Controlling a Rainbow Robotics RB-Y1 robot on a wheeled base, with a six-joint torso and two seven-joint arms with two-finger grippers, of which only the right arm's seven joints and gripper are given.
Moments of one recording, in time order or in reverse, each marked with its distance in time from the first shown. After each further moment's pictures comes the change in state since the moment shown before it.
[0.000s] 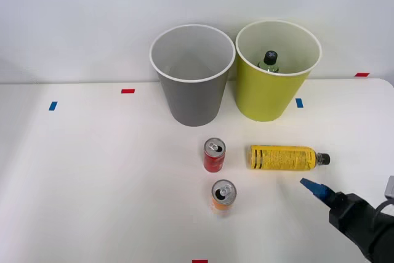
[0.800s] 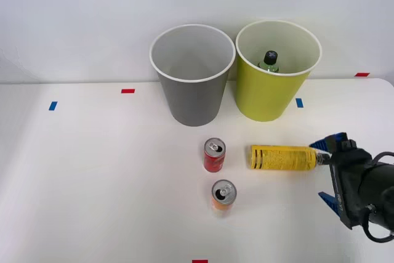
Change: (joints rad) arm -0.413 -0.072 0.034 -0.029 0.258 0.505 -1.040
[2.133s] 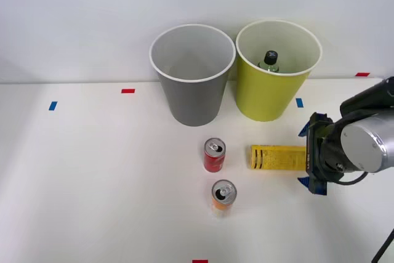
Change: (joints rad) arm -0.444 -0.180 0.186 0.435 0.012 0.201 -0.549
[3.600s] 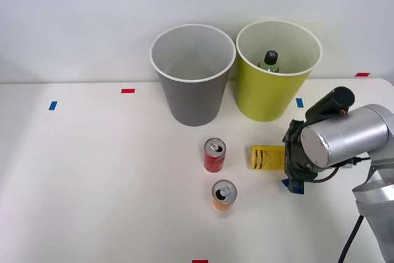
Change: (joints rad) arm -0.059 0.085 0.096 0.229 0.128 -0.122 0.016
